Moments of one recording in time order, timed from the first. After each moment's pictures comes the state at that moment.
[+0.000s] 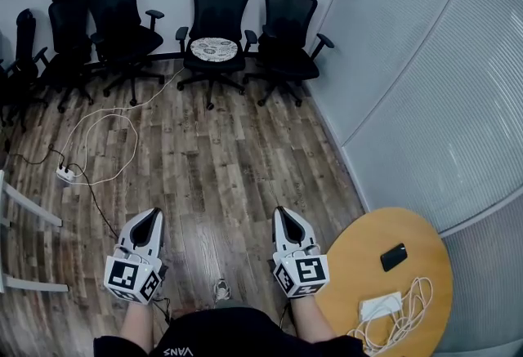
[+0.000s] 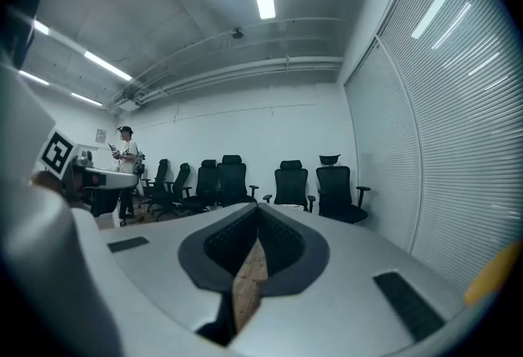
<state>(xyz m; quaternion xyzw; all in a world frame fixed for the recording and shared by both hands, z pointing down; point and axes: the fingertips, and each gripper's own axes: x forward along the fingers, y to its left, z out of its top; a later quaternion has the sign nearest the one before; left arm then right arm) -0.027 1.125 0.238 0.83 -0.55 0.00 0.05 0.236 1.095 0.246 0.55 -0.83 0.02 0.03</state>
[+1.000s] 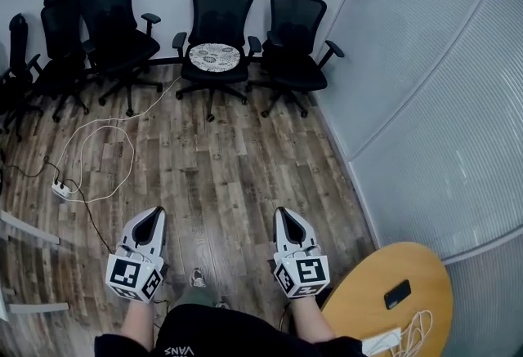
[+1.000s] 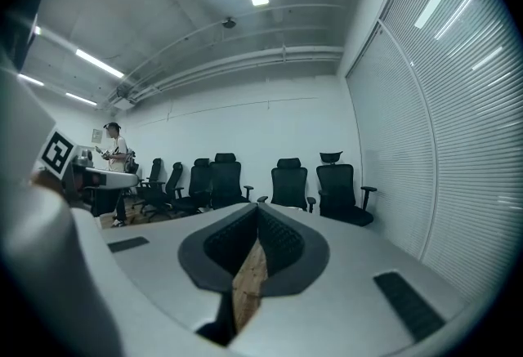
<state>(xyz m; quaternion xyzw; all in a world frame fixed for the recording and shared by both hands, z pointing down) -0.022 0.943 0.242 0.83 -0.55 0.01 0.06 0.239 0.913 0.252 0.55 -0.83 0.03 0.03</state>
